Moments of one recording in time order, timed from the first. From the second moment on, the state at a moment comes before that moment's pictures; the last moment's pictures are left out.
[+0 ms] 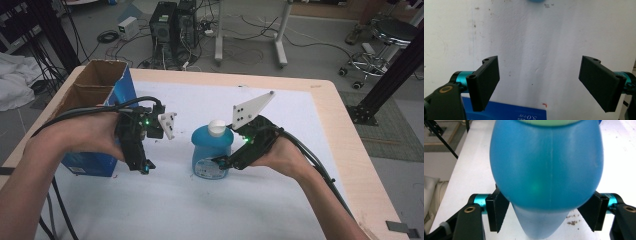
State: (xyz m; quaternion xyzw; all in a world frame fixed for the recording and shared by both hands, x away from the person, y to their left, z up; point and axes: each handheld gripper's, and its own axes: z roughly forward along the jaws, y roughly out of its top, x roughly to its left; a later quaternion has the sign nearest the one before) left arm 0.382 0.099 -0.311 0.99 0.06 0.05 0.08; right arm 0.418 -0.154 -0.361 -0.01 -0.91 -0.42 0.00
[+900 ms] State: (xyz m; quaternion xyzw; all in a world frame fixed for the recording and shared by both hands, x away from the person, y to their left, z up) left arm 0.385 0.091 -0.311 0.99 0.05 0.05 0.08; right arm 0.385 -0.196 -0.338 -0.03 -0.96 -0.28 -0.05
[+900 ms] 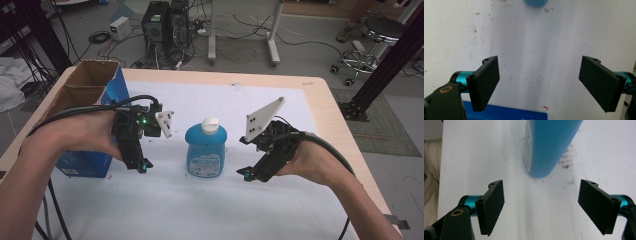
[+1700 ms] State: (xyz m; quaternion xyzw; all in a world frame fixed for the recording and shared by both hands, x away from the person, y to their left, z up) left arm 0.386 0.080 -0.311 1.00 0.04 0.05 0.07; right arm 0.353 -0.214 -0.344 -0.01 -0.99 -0.14 -0.07
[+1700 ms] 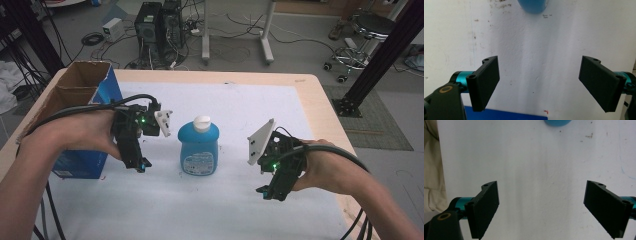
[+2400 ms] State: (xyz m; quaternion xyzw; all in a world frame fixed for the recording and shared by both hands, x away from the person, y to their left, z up) left arm 0.381 0.080 -0.305 0.99 0.05 0.05 0.08; right arm 0.342 -0.207 -0.343 0.02 -1.00 -0.06 -0.06
